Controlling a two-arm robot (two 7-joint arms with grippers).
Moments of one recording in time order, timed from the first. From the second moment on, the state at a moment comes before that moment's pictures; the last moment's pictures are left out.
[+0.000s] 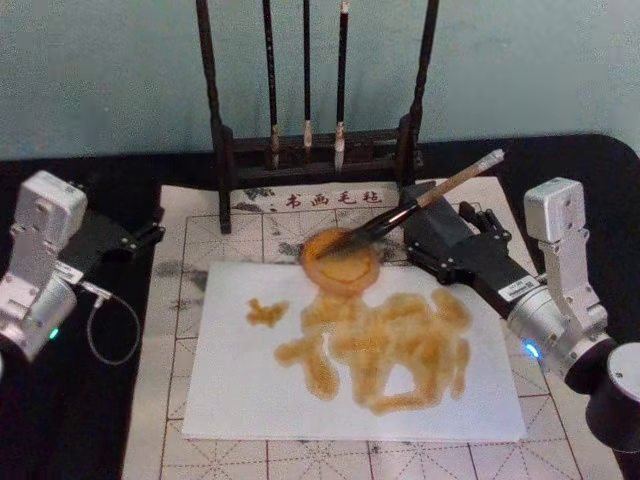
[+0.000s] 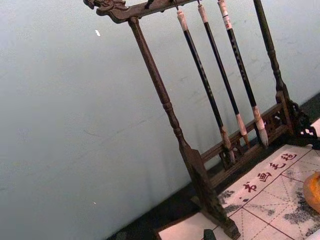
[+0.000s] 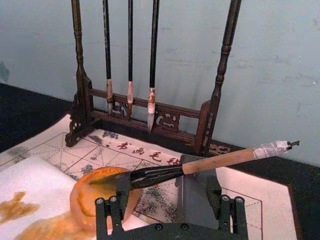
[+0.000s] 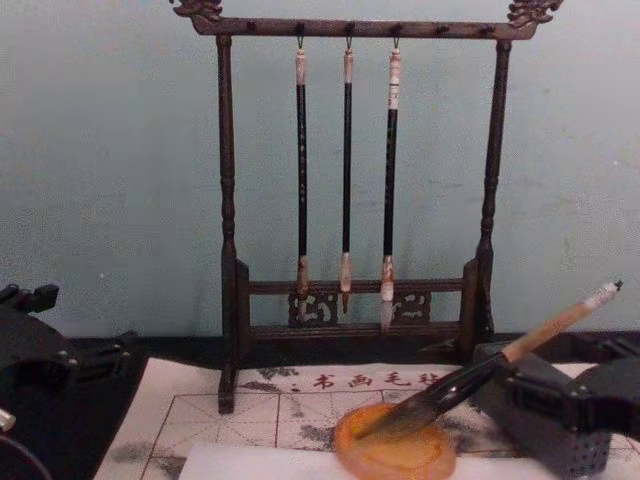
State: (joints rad) left arm -0.20 0.60 0.45 -1.41 -0.25 -0.12 0.03; right arm 0.19 0.52 -0.54 -1.46 0.47 -0.11 0.04
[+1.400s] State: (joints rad) left arm -0.20 0.60 0.45 -1.41 -0.25 -0.12 0.03; right arm 0.19 0.52 -0.54 -1.46 0.46 -0.11 0.04
